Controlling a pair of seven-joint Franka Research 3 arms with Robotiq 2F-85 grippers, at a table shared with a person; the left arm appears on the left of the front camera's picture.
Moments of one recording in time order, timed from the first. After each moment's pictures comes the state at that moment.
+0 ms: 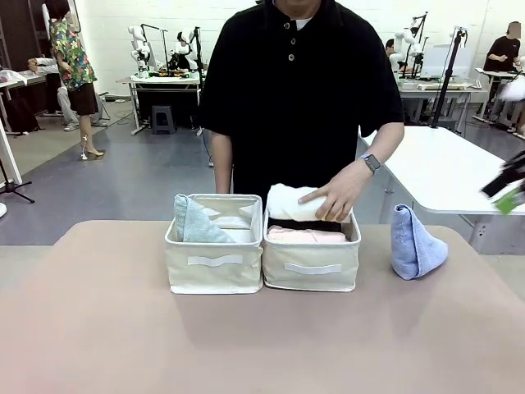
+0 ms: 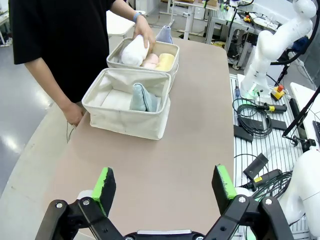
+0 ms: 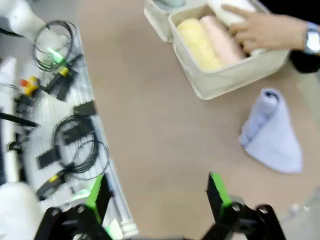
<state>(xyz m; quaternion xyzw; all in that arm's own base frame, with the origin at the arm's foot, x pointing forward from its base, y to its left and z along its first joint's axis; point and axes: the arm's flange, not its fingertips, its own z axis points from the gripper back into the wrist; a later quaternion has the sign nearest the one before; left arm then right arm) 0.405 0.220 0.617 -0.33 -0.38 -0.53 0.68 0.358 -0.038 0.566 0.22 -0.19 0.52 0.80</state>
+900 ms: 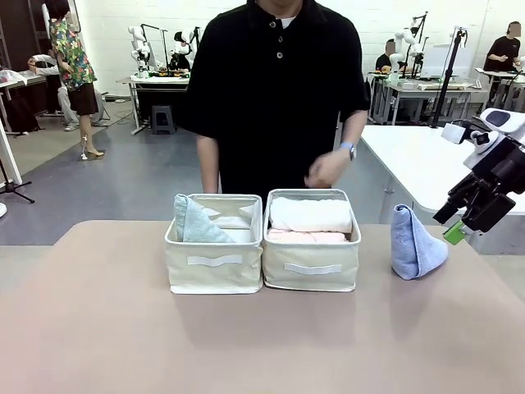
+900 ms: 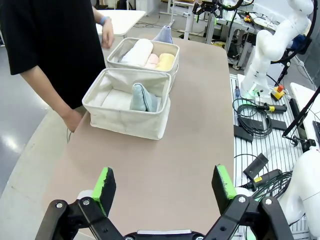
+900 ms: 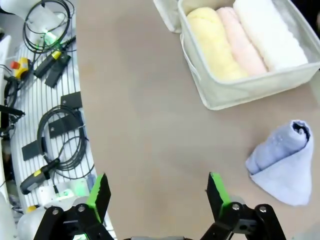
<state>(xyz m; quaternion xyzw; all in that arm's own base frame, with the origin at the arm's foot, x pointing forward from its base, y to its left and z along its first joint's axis) 0.405 0.220 0.617 -0.33 -0.38 -0.53 0.68 0.382 0.005 0.512 0.21 -0.16 0.56 0.78</state>
